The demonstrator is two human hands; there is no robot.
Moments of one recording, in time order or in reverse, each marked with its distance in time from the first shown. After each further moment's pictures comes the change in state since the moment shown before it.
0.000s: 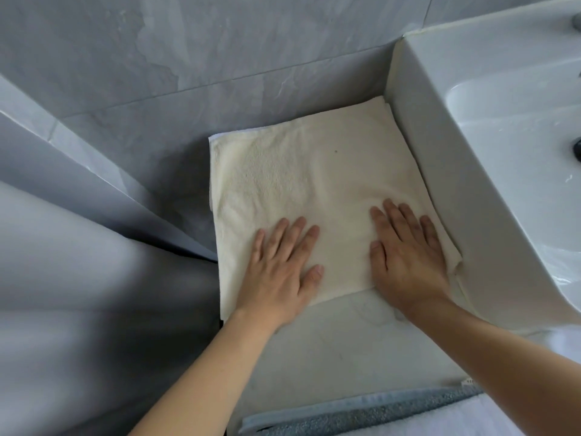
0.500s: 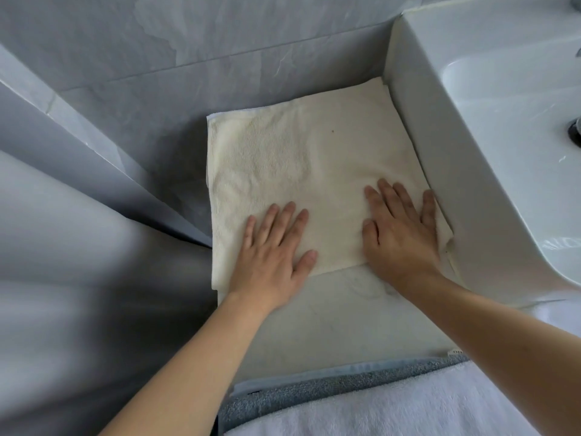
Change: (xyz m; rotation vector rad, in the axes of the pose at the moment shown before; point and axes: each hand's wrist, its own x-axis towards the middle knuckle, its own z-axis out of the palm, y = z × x) left_hand -0.013 0.004 0.010 0.036 0.036 -0.071; right_hand 0.000 0.003 0.005 -0.014 0.029 -0.026
